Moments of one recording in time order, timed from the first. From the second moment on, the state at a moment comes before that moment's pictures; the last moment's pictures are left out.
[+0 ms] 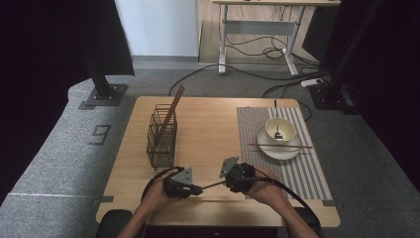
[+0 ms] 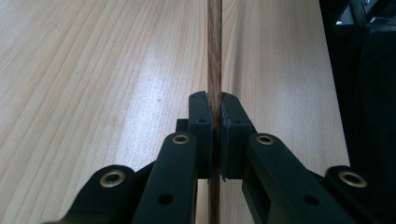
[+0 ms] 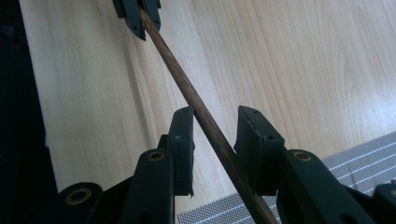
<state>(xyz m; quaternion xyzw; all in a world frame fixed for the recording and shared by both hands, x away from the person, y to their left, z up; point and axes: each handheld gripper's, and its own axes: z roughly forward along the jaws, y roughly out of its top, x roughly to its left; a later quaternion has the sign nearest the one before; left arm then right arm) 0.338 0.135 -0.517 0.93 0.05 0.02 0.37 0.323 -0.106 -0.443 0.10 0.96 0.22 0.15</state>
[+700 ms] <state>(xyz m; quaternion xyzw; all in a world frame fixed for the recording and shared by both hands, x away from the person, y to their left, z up) 0.339 0.142 -0.517 0.92 0.05 0.04 0.39 0.322 -0.109 -0.451 0.07 0.97 0.20 0.08</state>
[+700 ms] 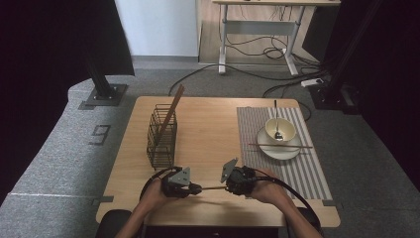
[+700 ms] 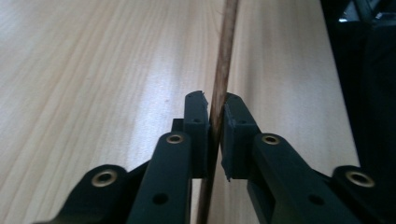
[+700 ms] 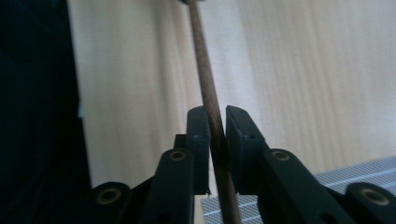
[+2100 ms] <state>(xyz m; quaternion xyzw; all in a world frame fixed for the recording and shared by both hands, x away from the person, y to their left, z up) 0.346 0.136 -0.533 0.89 0.19 0.12 0.41 0.334 -0.164 -0.450 0.18 0.95 0.25 0.10</state>
